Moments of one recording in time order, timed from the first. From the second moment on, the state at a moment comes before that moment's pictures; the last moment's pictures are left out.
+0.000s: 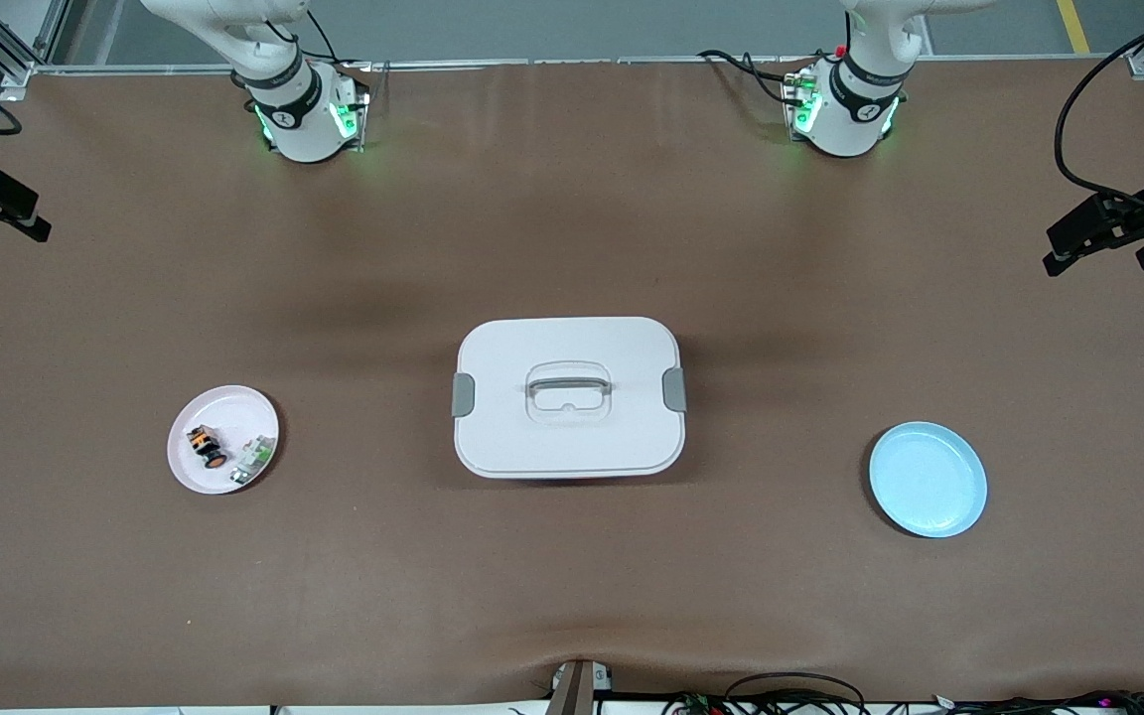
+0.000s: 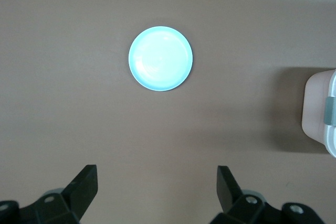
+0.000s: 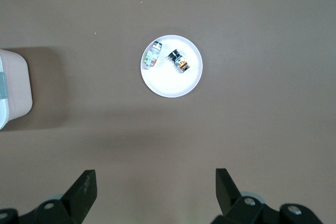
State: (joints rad) left arm 0.03 -0.05 -0.05 -1.61 0.01 1.64 -0.08; right arm -0.06 -0.12 -0.04 -1.63 0.01 1.54 -0.06
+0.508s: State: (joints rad) left arm 0.02 -0.04 -0.12 -1.60 0.01 1.64 -0.08; right arm -0.06 -0.15 -0.04 -1.67 0.01 1.54 -0.06
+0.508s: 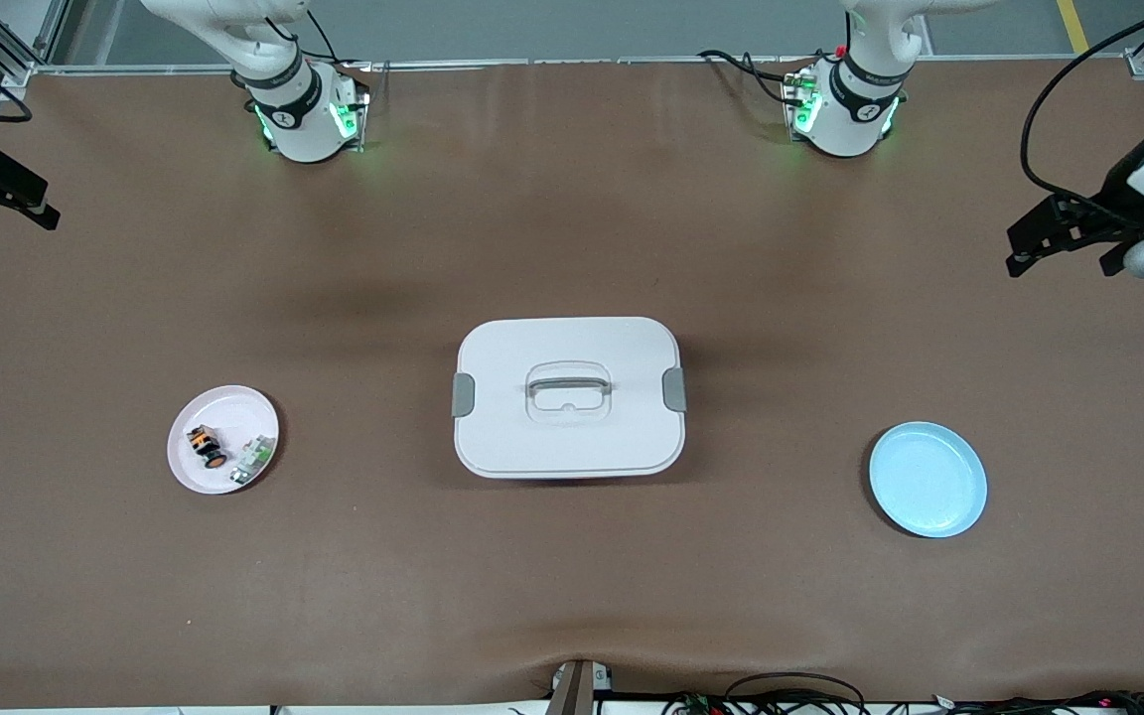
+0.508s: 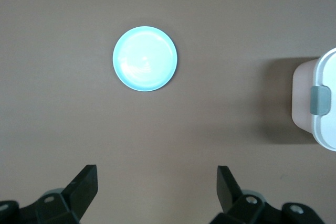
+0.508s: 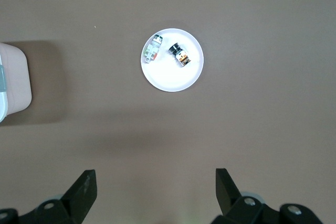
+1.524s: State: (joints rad) left arm 0.03 -0.04 -0.12 -1.58 0.01 1.60 -0.08; right arm -0.06 -0.15 -0.04 -1.67 0.01 1.54 -0.06
